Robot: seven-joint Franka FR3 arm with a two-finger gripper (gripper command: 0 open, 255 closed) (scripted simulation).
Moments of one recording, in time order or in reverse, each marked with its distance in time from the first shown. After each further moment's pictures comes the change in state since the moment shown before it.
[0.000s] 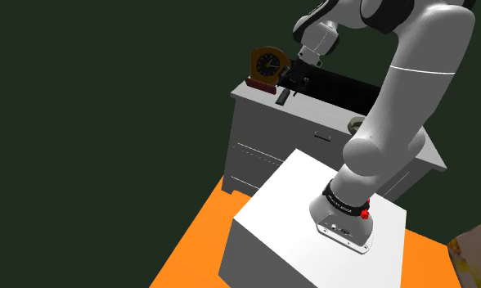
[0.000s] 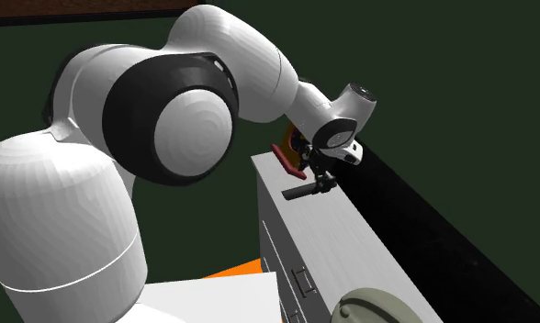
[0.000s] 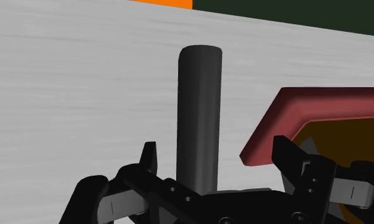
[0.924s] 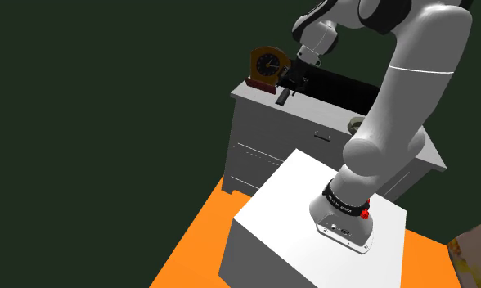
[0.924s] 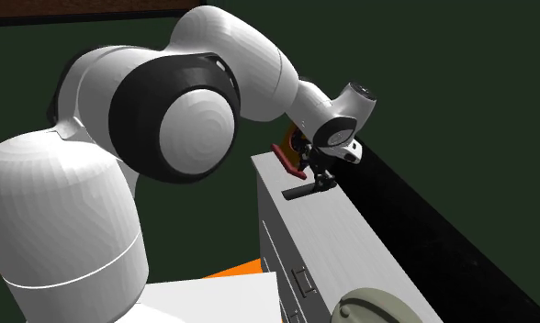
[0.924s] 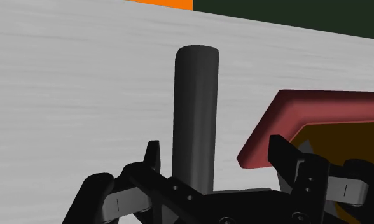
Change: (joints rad) arm -0.002 0.014 0.004 0.021 0.003 -0.021 -0.005
